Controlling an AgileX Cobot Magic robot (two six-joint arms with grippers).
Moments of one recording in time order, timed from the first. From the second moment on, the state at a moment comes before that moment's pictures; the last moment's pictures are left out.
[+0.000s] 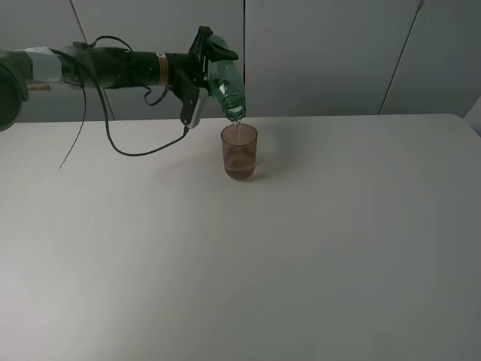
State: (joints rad) left arm -0.27 2.56 -2.08 1.48 -0.77 0.58; right arm -0.04 0.00 -0.50 0.01 1.10 0.01
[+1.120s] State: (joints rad) left arm -0.27 2.55 -2.09 1.49 -0.78 0.66; right arm -0.04 0.00 -0.50 0.01 1.10 0.01
